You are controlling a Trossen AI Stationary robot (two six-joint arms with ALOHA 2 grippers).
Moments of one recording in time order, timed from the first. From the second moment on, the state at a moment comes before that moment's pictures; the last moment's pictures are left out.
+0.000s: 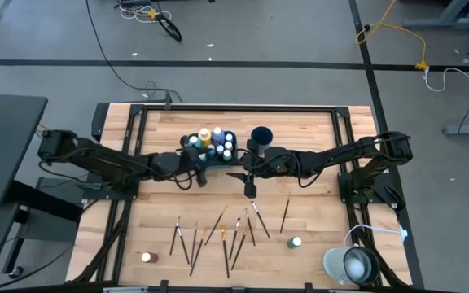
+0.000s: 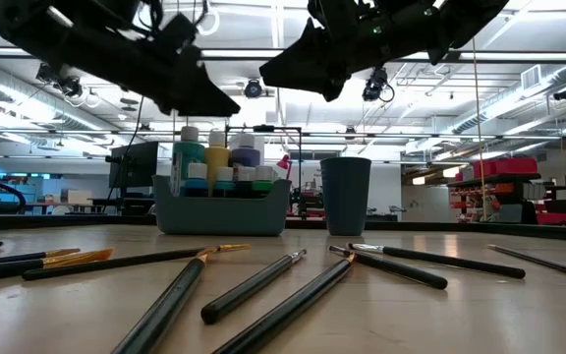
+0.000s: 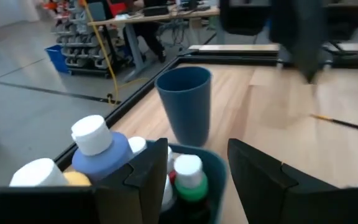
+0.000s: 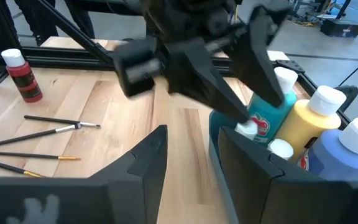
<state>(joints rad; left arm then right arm) -0.06 1.24 0.44 0.56 -0.55 0.01 0.02 1.62 0.92 0.43 0.09 -0.06</state>
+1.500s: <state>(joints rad) -0.26 1.01 0.44 0.24 -0.62 -0.12 0.34 1.37 0.95 -0.27 -0.17 0.04</state>
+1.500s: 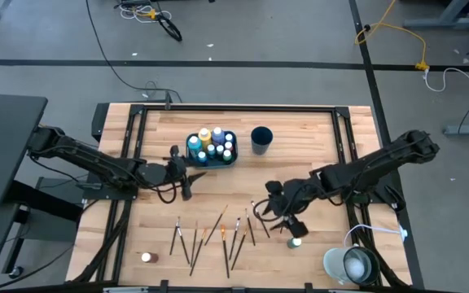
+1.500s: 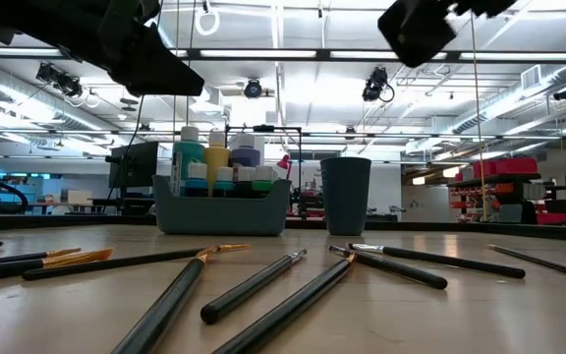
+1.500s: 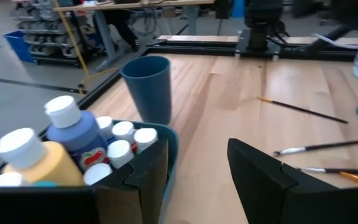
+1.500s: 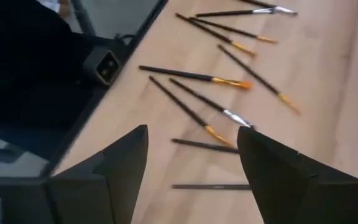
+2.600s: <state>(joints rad) -0.26 1.01 0.44 0.27 -0.69 -0.13 0.62 1.51 0.99 -0.61 -0.09 0.20</state>
